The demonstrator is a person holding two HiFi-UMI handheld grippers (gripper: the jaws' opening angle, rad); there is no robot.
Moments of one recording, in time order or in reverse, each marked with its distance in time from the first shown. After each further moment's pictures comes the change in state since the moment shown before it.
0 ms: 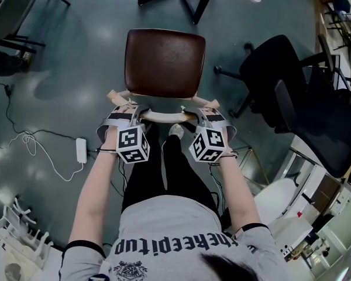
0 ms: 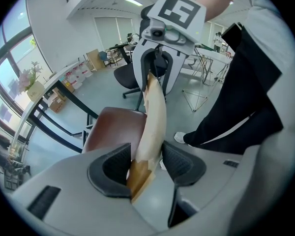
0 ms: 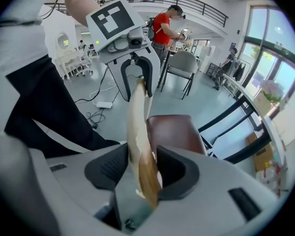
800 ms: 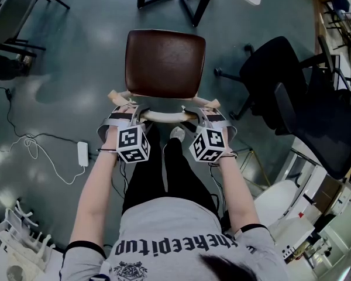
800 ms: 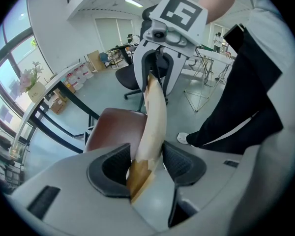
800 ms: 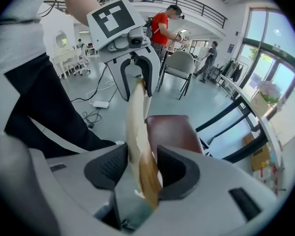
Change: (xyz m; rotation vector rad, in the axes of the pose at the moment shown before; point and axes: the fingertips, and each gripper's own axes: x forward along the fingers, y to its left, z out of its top) left arm 0.003 0.017 0.002 0.005 -0.010 0.009; right arm 0.002 -0.017 -0.001 0.006 0.001 -0.032
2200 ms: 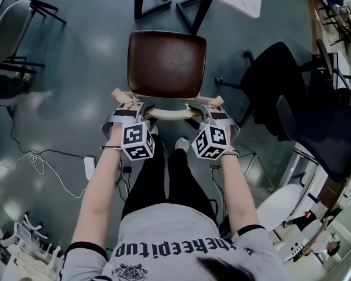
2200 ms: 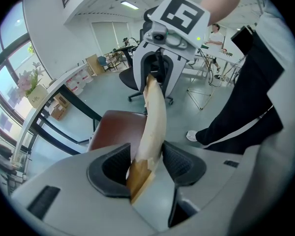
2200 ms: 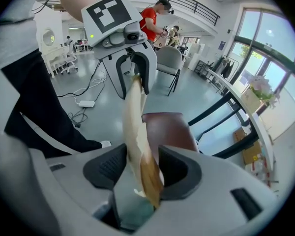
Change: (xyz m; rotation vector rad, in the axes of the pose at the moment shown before) left arm 0.013 0.086 -0.001 0.060 -0.025 0.008; right arm 0.021 -0.083 0.006 0.057 0.043 -0.091
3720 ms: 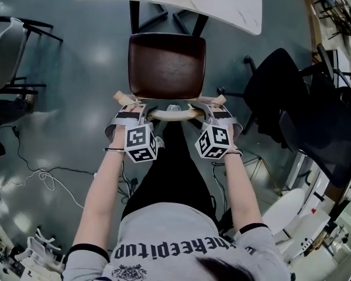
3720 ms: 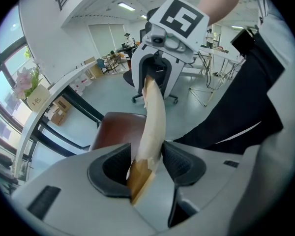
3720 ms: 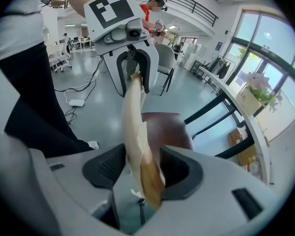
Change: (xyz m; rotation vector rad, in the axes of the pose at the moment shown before) left arm 0.010 0.095 -0.010 0.053 -0.017 -0.007; right arm 0.031 -0.088 0.018 -0.001 0.015 -0.047
